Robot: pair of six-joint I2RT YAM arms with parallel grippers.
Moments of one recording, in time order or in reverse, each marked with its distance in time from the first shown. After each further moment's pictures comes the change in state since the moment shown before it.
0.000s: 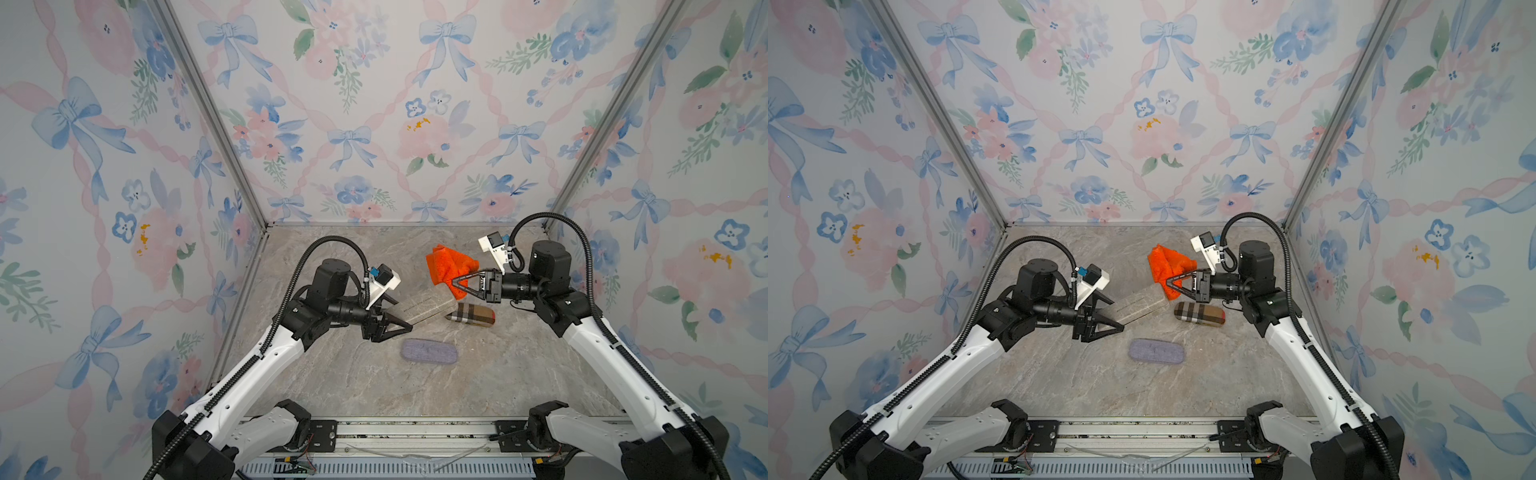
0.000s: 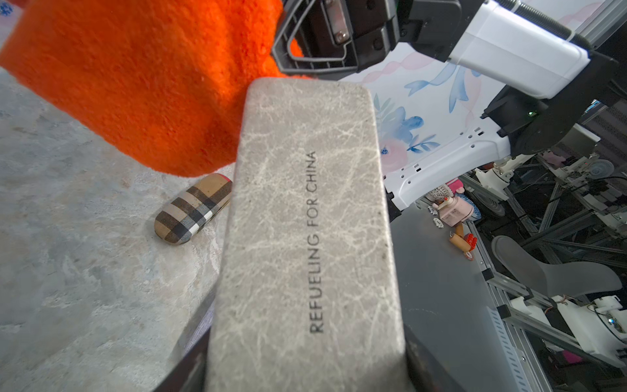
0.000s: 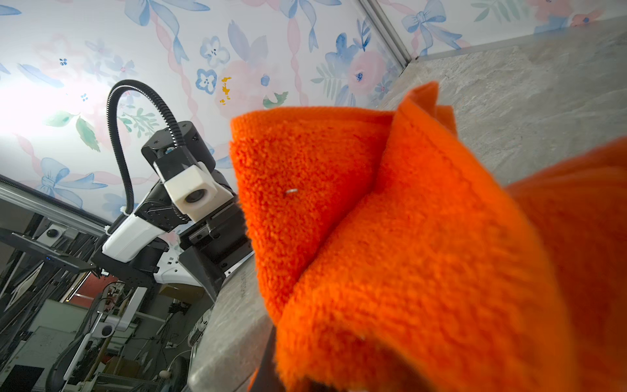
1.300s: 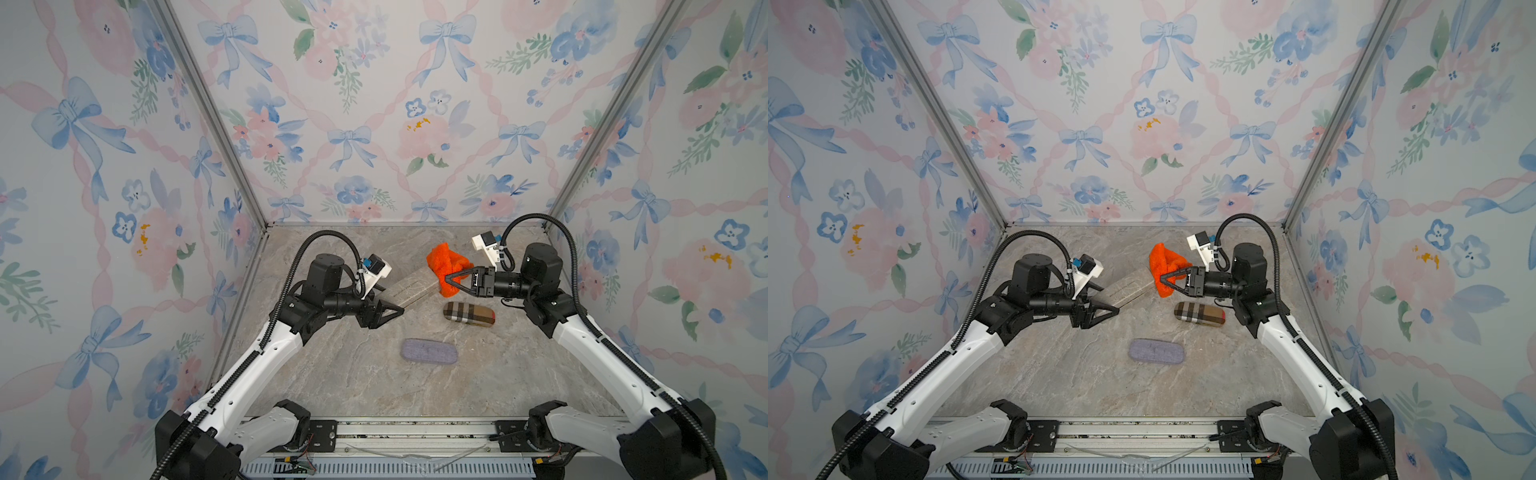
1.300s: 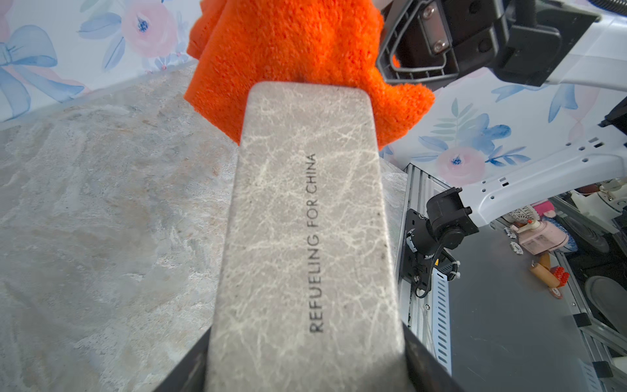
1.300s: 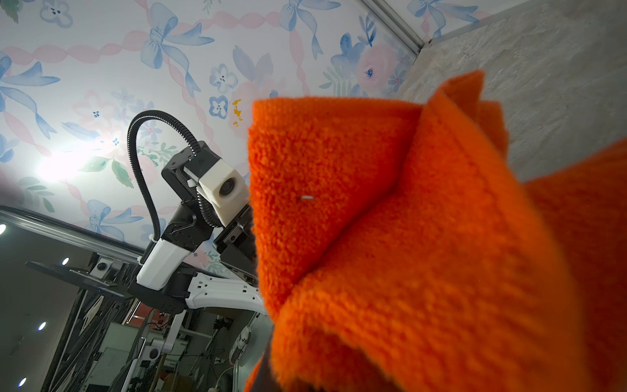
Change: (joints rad) left arm 0.063 0.008 0.021 0.008 -0.174 0.013; right arm 0.032 0.044 -0.084 0.260 0.005 0.299
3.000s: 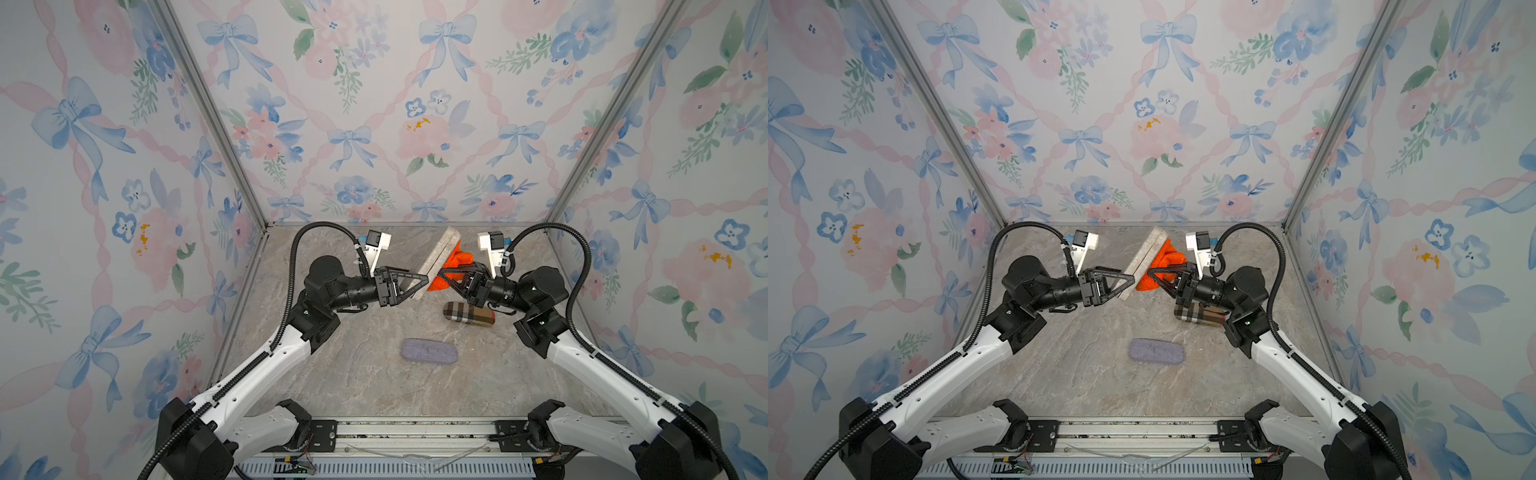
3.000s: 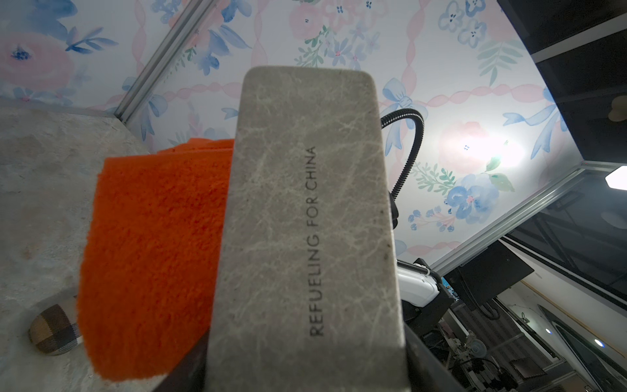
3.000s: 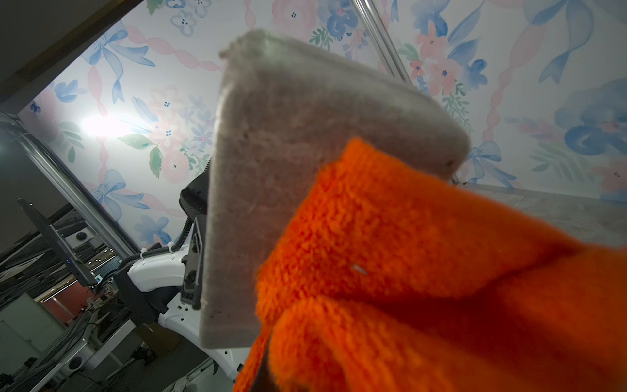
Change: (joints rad) left arm -0.134 0.039 -0.057 0.763 0.045 -0.946; right arm 0.181 -0.055 -0.139 0.562 0.246 -0.019
